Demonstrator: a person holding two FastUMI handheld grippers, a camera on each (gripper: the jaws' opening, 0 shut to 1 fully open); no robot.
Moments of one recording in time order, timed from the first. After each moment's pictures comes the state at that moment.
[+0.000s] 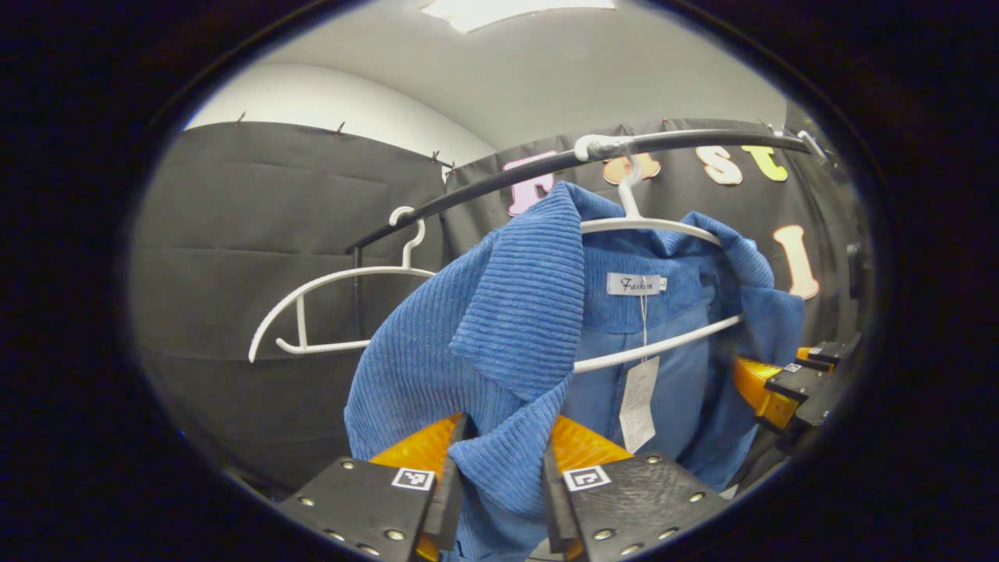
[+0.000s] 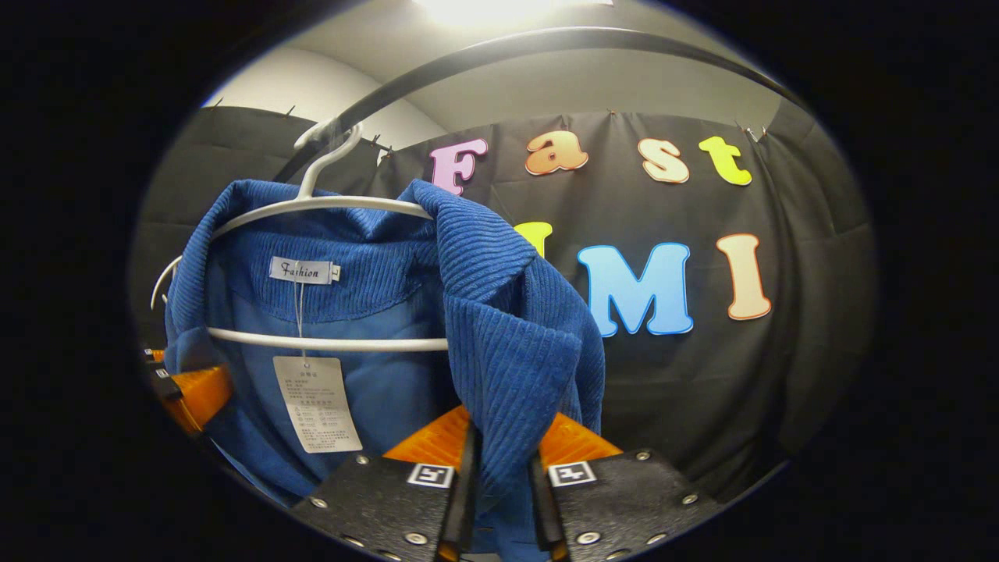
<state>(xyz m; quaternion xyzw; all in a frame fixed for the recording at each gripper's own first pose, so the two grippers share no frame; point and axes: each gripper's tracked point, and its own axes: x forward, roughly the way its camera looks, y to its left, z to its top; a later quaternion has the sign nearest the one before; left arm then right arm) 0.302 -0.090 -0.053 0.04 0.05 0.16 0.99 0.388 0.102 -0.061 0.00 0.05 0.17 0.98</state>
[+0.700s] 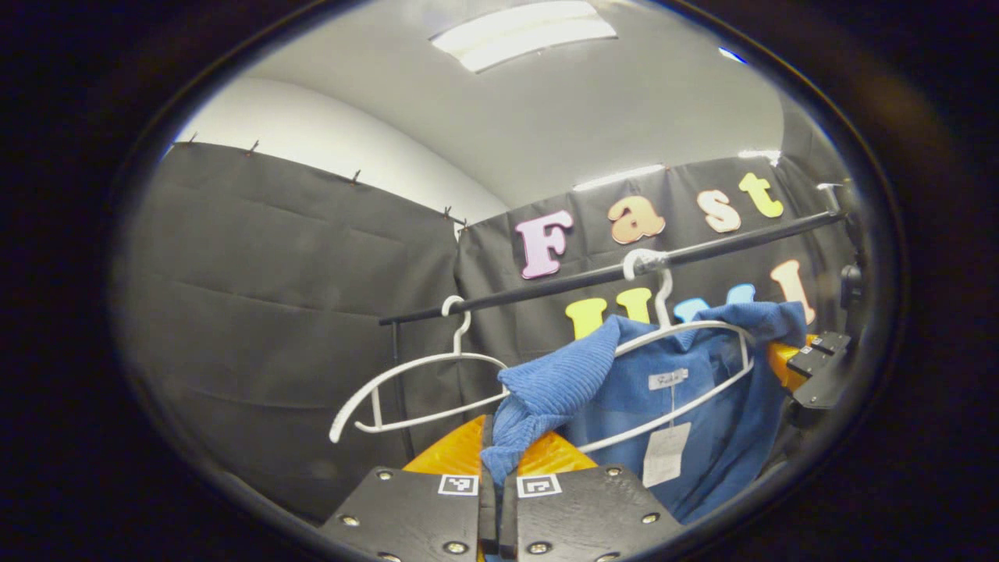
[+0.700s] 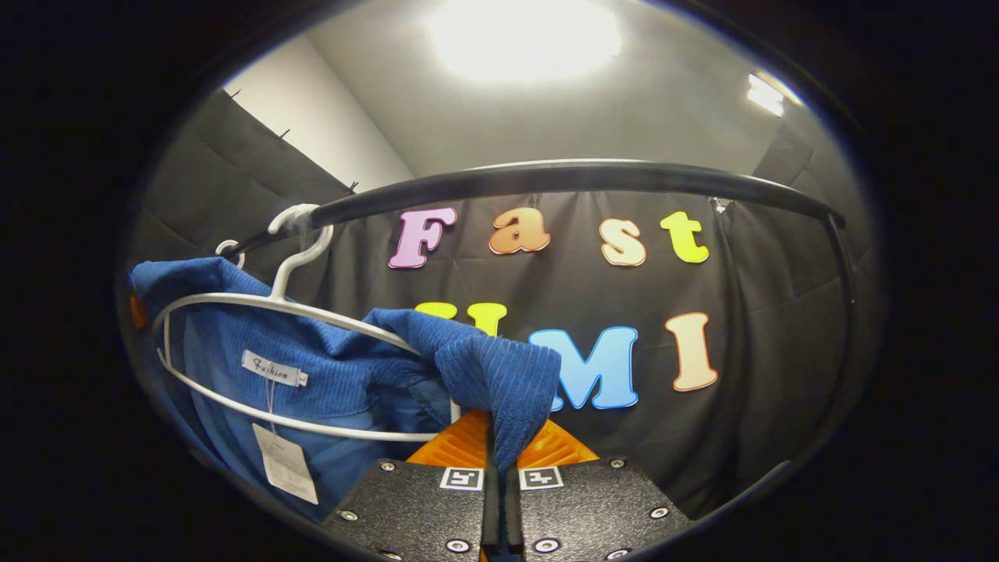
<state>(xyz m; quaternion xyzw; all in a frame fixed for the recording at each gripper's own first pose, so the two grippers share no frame) 0.257 -0.038 0.051 0.07 -0.06 0.16 0.98 0.400 0.061 0.035 -0.01 -0.10 0.08 0.99</state>
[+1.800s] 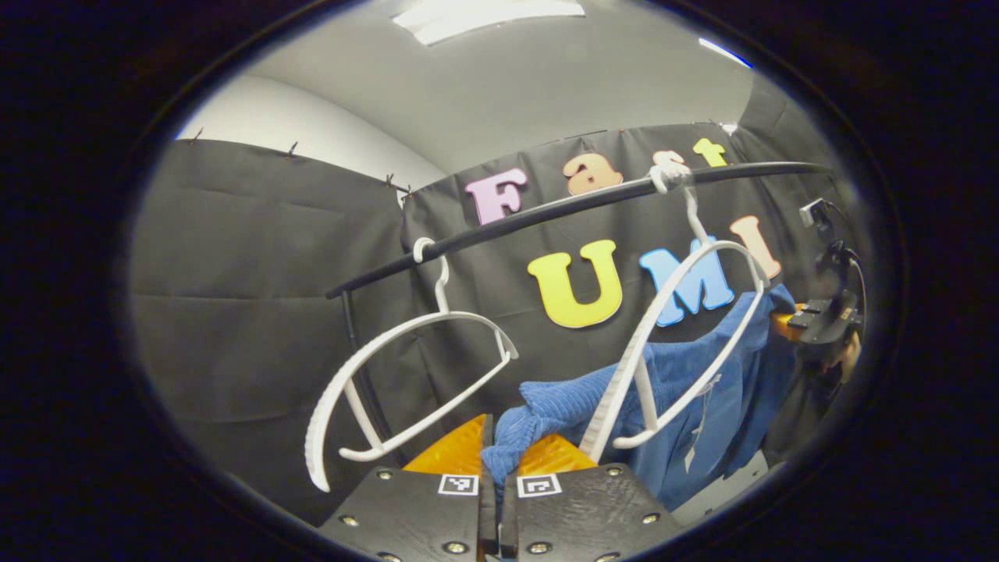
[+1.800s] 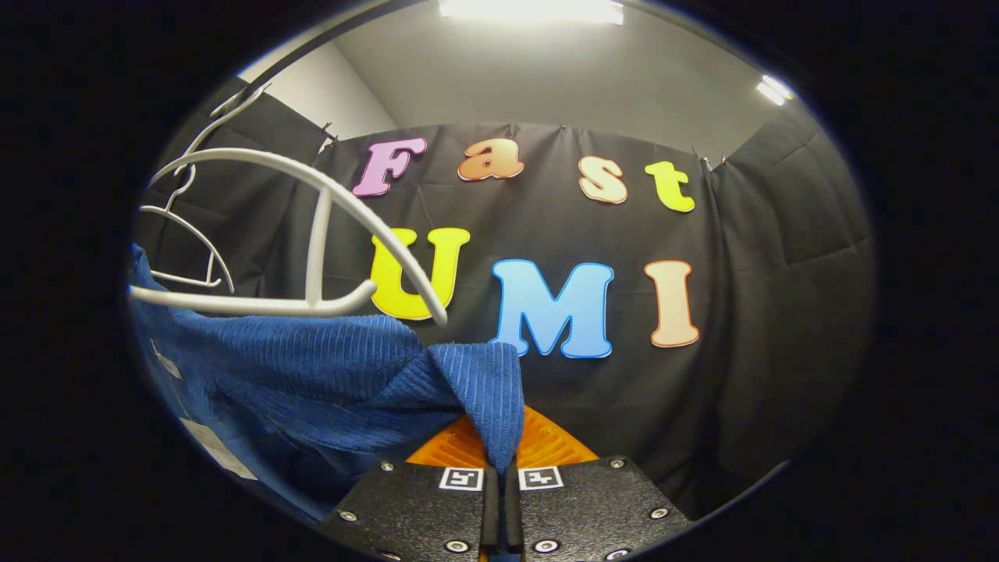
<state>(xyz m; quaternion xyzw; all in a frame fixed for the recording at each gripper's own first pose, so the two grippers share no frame) 0.326 0.024 -0.026 0.11 0.03 0.05 0.99 0.465 0.014 -0.089 -0.04 0.03 0.05 1.00</state>
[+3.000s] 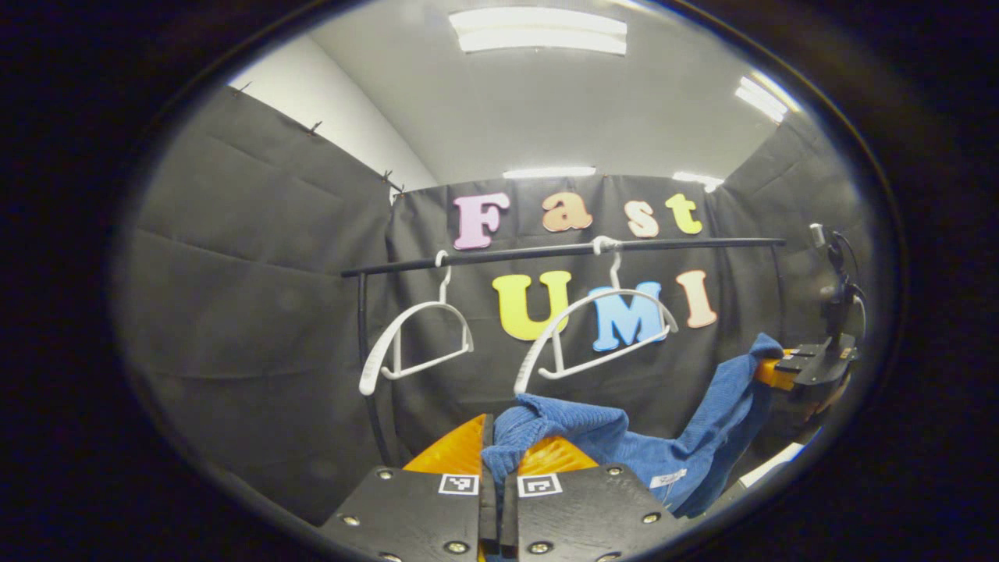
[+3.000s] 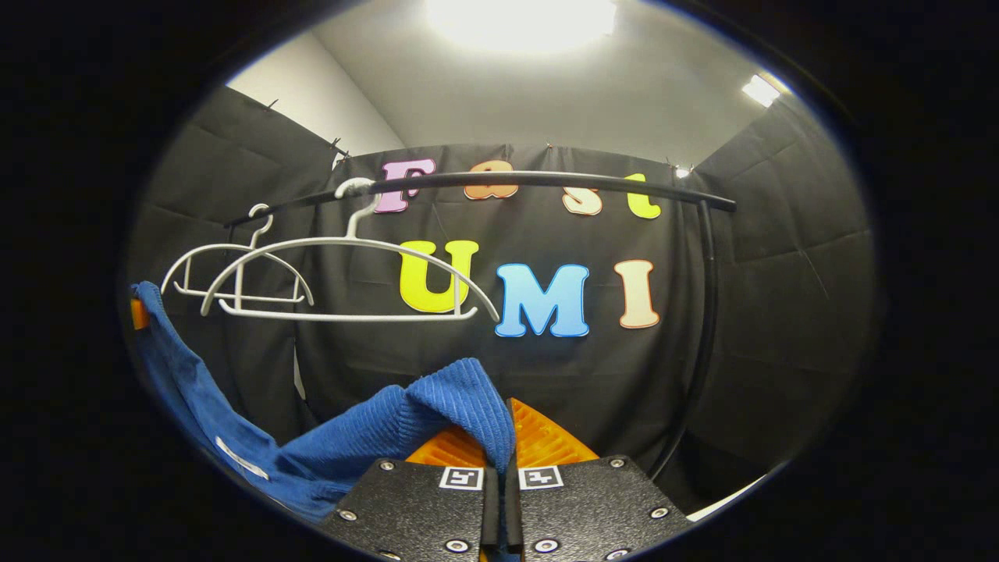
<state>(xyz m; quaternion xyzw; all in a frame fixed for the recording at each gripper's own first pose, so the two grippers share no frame) 0.159 0.008 -0.003 0.00 -0.01 -0.06 1.00 0.215 0.034 -0.034 -0.02 0.04 0.03 1.00</state>
